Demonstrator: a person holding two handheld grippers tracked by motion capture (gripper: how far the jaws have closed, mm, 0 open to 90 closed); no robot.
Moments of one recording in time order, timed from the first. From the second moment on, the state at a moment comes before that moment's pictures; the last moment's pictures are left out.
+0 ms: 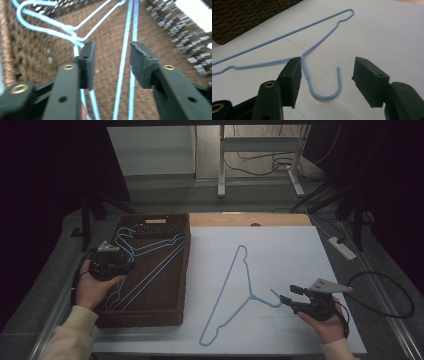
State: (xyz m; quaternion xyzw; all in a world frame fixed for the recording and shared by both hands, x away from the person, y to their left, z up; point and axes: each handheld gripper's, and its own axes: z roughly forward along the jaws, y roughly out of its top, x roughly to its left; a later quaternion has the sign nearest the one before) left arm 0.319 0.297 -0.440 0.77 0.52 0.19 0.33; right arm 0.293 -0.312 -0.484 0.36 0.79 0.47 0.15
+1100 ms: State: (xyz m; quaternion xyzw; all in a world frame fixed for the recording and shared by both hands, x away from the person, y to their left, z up) left arm 0.235 0.215 -0.432 0.77 0.40 0.15 0.47; right arm 0.293 -0.312 -0.484 0.35 0.80 0.46 0.14
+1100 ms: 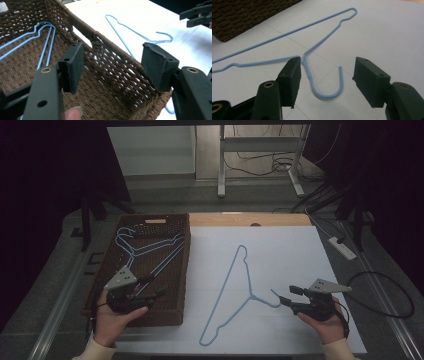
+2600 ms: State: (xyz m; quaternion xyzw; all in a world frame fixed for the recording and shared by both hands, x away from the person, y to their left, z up) left arm 0.233 0.198 -0.440 0.78 0.40 0.14 0.47; right arm 0.291 -0.302 -0.481 0.34 0.84 0.41 0.13
